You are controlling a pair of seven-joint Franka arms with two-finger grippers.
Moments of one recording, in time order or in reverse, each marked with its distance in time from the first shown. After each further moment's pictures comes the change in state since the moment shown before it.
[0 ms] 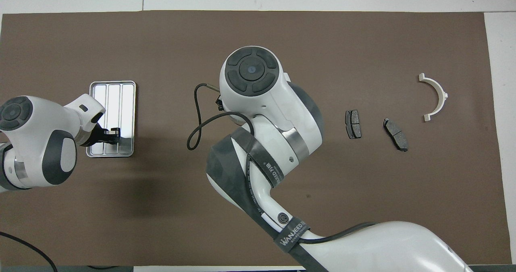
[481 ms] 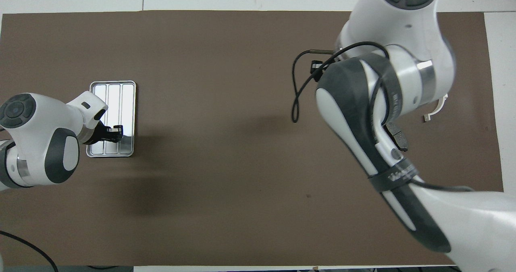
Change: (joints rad) left arm -0.003 0.000 -0.008 0.001 0.000 -0.005 -0.020; right arm -0.233 -0.076 -0.005 0.033 -0.023 -0.183 -0.473
